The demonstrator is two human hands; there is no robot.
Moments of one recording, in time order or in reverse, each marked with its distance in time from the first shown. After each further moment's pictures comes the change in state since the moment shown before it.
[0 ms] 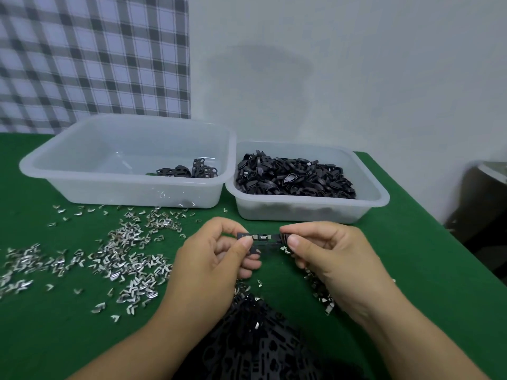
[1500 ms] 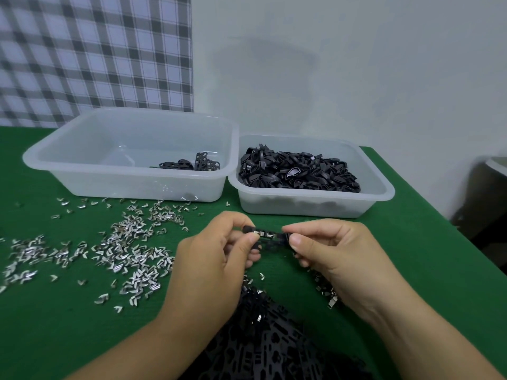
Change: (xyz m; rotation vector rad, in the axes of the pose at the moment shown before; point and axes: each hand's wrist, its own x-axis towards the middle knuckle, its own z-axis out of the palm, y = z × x) left_hand -0.010 0.010 0.004 0.330 0.101 0.243; right_hand -0.002 -0.001 -0.001 0.069 -0.028 0.093
